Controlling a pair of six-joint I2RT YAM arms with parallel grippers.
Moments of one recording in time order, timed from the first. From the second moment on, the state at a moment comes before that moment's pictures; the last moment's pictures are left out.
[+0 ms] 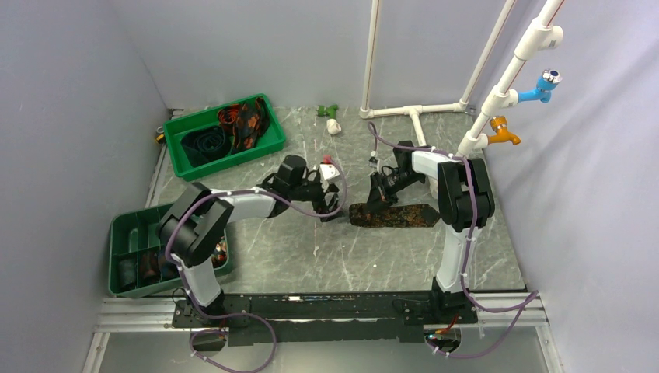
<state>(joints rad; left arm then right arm) -0.65 1.81 0.96 0.34 0.69 0.22 0.17 2.03 1.28 -0.81 -0.84 -0.11</state>
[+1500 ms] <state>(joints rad) -0.70 1.85 0.84 0.38 0.62 0.50 0.30 2.08 1.40 -0.86 -0.80 -0.15</state>
